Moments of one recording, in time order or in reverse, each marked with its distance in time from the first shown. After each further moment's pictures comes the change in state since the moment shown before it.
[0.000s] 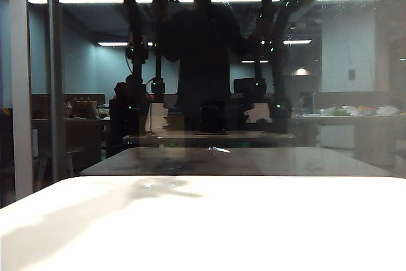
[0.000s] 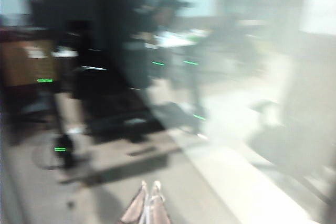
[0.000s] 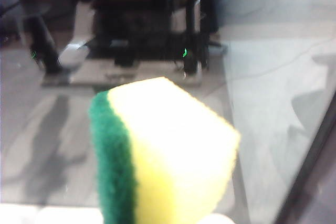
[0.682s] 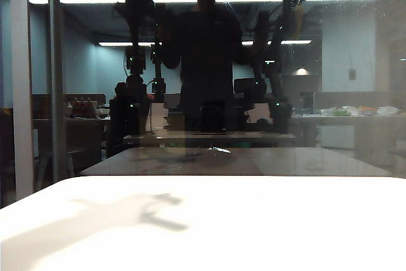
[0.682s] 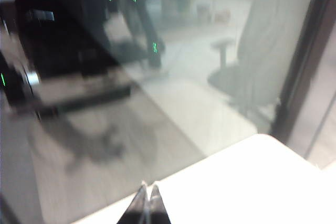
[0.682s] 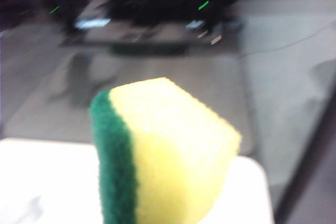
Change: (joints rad) left arm -0.123 -0.320 -0.507 -0.017 -0.008 0.030; right arm 0.046 -0.356 -0.436 0.018 -0.035 0.002
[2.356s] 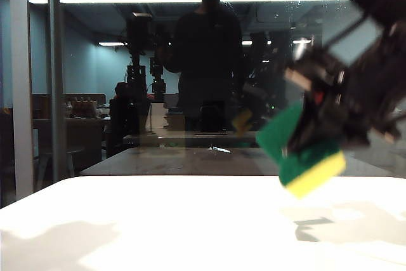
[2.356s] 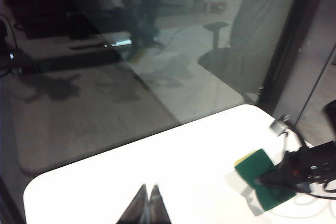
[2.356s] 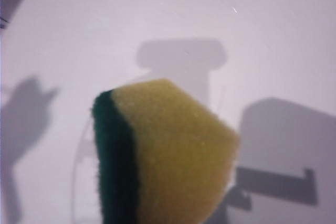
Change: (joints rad) left arm -0.001 -0.406 -0.485 0.052 0.005 -0.067; right arm 0.456 0.617 -0.645 0.800 -0.119 0.274
